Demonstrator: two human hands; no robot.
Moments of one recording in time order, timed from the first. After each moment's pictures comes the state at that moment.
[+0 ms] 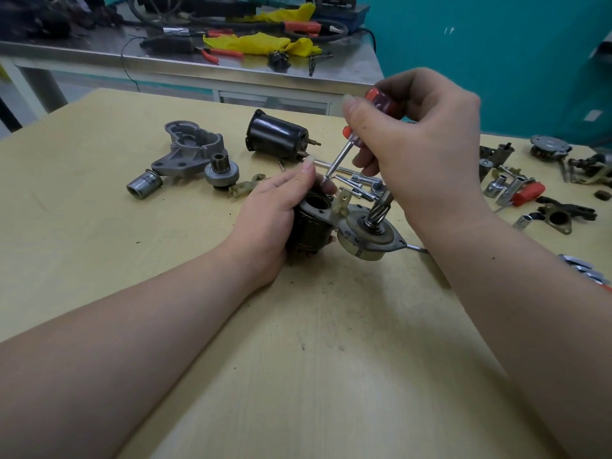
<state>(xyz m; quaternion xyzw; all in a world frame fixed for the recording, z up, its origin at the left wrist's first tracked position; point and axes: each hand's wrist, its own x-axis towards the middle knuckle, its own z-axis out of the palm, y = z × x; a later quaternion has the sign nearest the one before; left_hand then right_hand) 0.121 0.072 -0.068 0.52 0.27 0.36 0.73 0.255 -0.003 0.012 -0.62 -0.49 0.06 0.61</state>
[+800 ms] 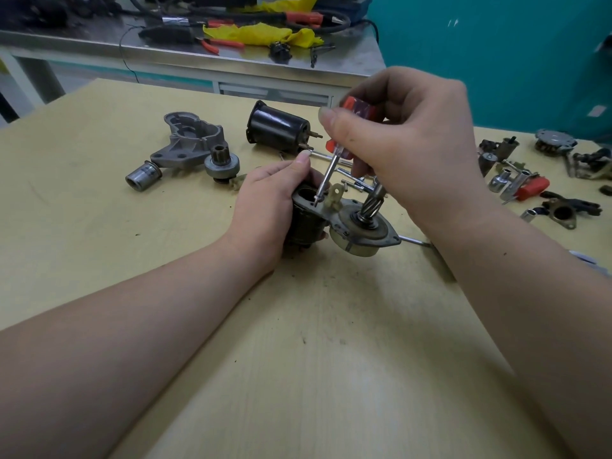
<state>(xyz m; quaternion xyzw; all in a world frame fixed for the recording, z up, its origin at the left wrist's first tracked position) 0.121 0.074 -0.066 0.53 0.31 0.40 0.68 0.252 -0.005 0.012 -0.61 -0.56 0.09 0.56</state>
